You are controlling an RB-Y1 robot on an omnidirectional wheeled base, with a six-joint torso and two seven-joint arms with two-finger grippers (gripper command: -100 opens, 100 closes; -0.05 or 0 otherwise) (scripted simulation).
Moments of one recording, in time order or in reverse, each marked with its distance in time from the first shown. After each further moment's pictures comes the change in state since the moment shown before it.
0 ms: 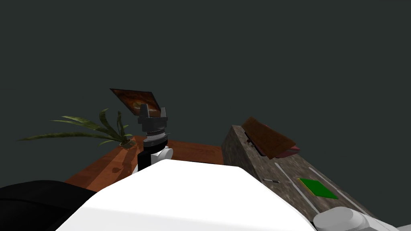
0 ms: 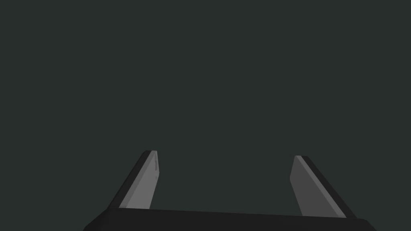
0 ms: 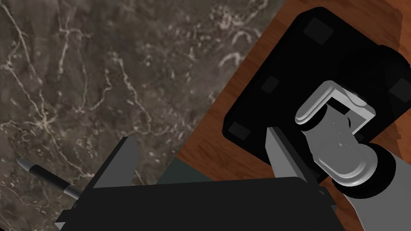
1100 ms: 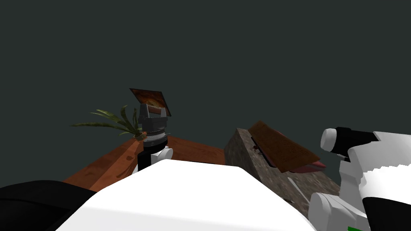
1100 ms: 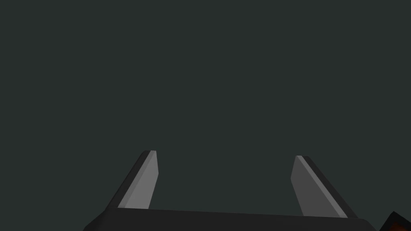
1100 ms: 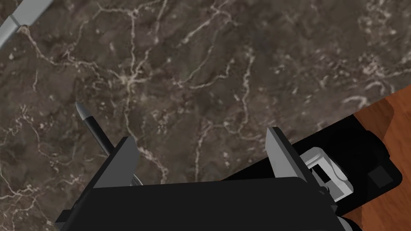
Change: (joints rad) left arm 0.000 0.000 0.000 0.000 0.000 0.000 0.000; right arm 0.136 -0.321 -0.011 0.019 -0.012 0.150 -0.014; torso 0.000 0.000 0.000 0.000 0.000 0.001
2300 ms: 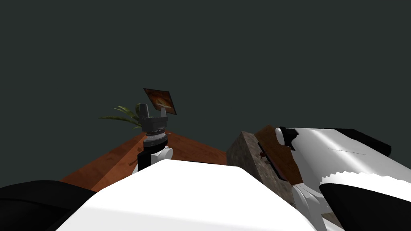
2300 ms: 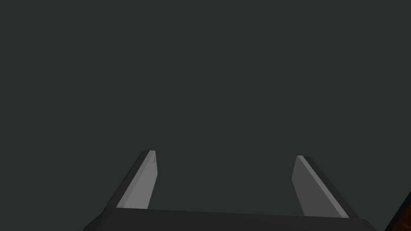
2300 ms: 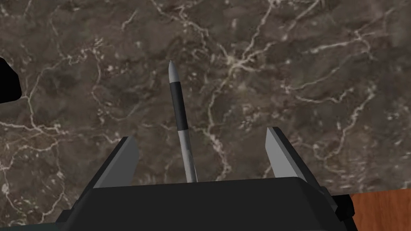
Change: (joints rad) left arm 0.000 0.000 0.000 0.000 0.000 0.000 0.000; right arm 0.115 -0.323 0.002 0.015 -0.016 0.145 -0.027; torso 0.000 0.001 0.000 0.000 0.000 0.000
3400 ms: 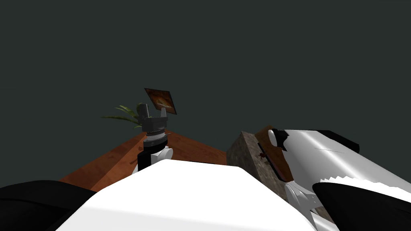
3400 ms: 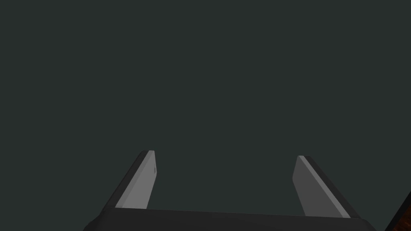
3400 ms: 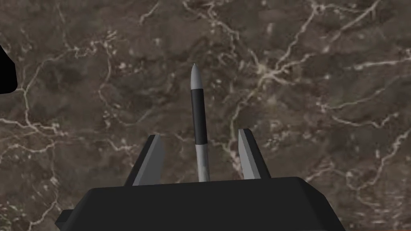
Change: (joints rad) left arm 0.000 0.000 0.000 0.000 0.000 0.000 0.000; right arm 0.063 -0.073 -0.045 0.078 -0.026 -0.009 0.004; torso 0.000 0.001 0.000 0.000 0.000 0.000
